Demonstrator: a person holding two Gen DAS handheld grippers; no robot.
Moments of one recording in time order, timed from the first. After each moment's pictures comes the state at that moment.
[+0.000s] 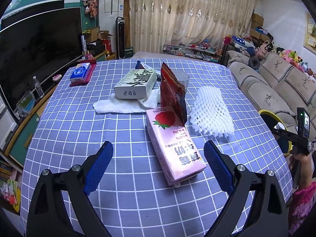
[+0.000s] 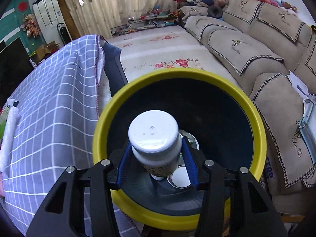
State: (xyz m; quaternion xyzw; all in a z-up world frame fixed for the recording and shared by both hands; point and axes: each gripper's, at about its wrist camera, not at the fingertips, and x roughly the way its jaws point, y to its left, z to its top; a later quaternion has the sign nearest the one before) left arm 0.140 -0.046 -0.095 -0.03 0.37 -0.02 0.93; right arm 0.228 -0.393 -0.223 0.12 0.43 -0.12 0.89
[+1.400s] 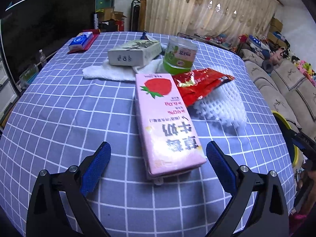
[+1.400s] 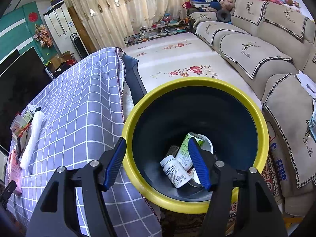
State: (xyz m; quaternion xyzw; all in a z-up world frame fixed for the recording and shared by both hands) left arm 0.163 -0.074 -0.151 -0.08 0.41 0.02 0.91; right arm 0.202 -0.387 -0.196 0.16 0.39 -0.07 0.90
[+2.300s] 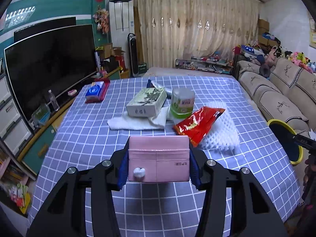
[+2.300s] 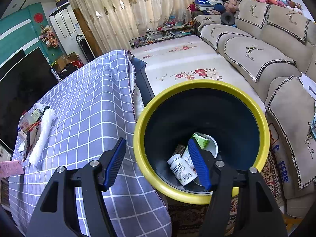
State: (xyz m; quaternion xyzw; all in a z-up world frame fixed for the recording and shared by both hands) left arm 0.136 -0.056 -0.083 0.00 0.31 0.03 0.95; right arm 0.189 -0.374 -0.184 0.16 0.38 -0.05 0.91
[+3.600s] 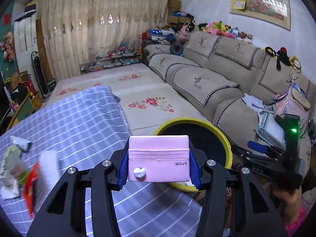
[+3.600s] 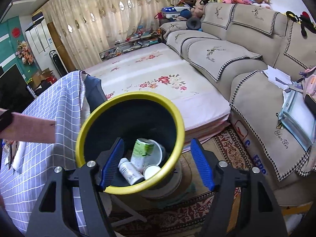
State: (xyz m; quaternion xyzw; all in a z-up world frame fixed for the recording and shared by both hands) left arm 0.210 -0.360 -0.064 0.08 0.33 -0.29 0.90; right arm 0.127 -0.477 -0.174 0.17 0.36 -0.16 0.91
